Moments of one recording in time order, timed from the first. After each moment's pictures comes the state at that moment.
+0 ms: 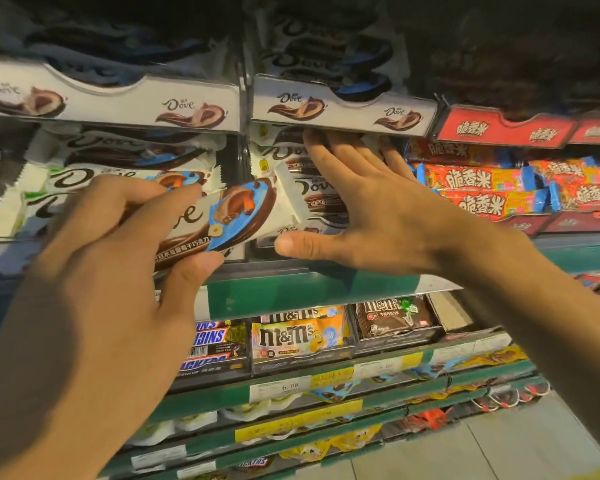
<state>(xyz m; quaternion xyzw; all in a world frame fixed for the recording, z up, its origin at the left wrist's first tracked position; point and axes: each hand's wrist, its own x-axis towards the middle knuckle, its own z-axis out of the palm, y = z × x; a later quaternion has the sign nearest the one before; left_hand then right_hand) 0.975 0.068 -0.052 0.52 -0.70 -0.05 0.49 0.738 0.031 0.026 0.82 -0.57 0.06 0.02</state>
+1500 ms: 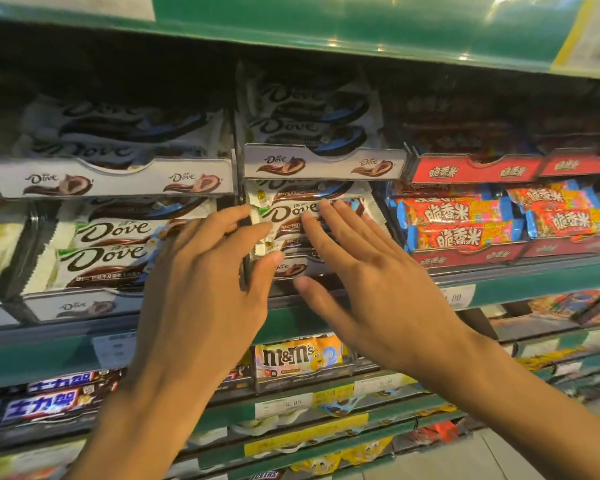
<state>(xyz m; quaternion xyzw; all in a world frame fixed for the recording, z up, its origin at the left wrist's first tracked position) 0.916 0.055 -0.010 0.56 -0.74 0.01 0.38 0.727 0.059 -0.010 0.82 -0.55 0.15 0.10</state>
